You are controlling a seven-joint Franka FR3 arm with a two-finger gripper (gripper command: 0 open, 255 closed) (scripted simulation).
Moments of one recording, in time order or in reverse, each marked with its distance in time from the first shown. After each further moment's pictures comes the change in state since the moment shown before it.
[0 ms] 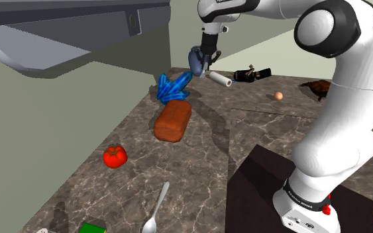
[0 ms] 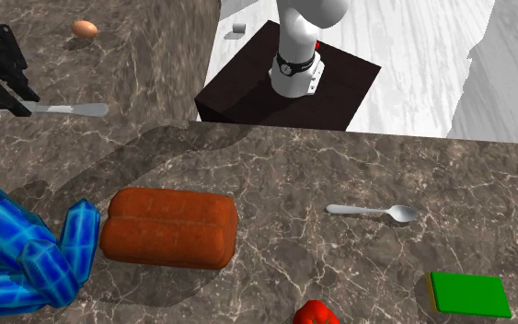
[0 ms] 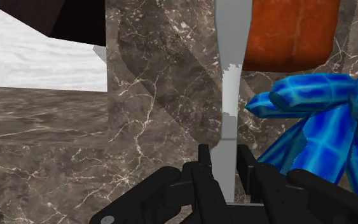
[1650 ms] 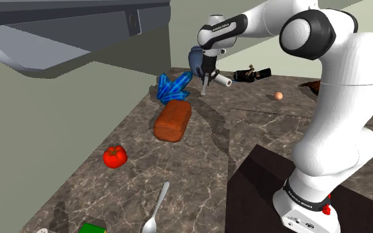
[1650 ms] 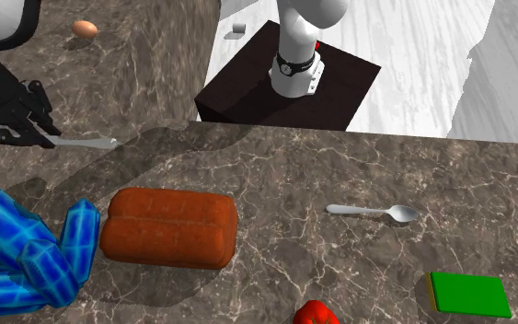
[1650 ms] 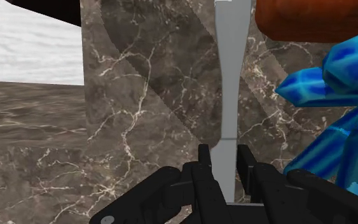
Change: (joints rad) arm -0.024 0.136 -0.021 -0.098 -0.013 0.228 -0.054
